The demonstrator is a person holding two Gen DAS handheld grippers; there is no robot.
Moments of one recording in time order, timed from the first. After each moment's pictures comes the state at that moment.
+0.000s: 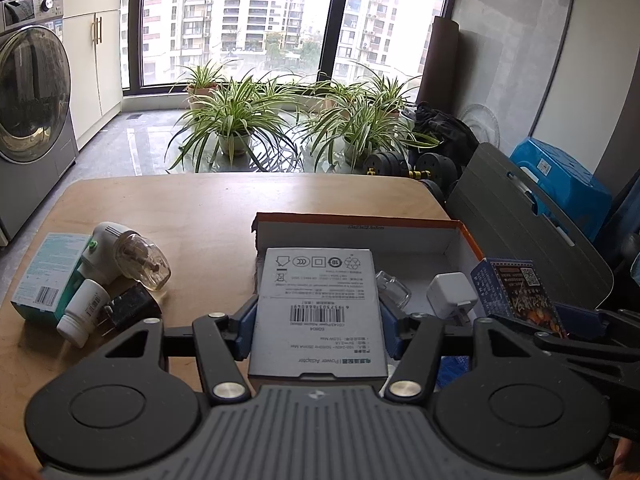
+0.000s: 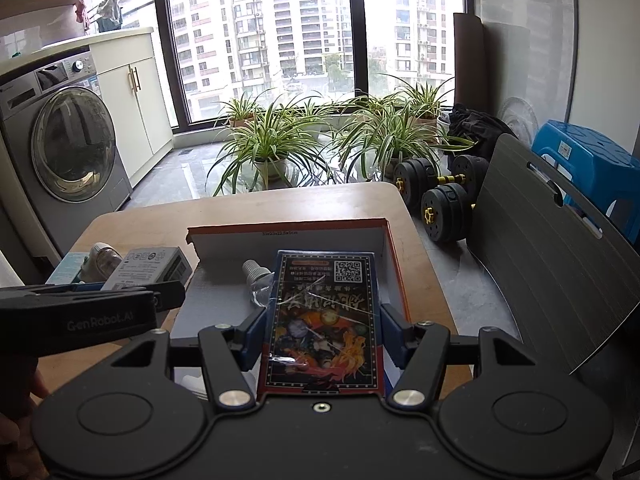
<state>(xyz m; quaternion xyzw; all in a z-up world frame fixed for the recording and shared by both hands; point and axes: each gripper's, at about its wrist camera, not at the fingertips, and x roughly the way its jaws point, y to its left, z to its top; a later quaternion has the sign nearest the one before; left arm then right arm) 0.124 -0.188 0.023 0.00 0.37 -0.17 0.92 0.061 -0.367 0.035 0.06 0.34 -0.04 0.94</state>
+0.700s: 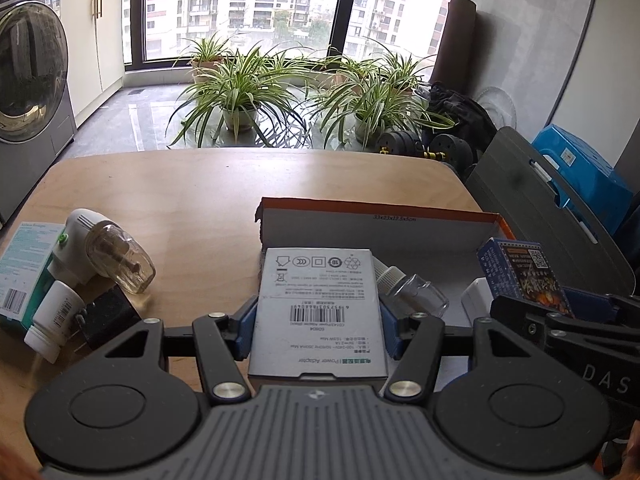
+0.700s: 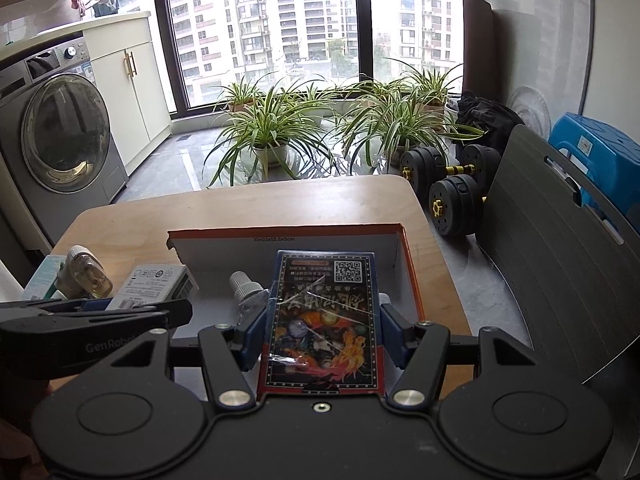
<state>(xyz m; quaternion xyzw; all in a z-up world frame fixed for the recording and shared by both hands) 0.163 -0.193 -0.002 0.00 0.40 -0.16 0.90 0.112 -0.374 0.019 0.06 0.36 -0.04 0.93</state>
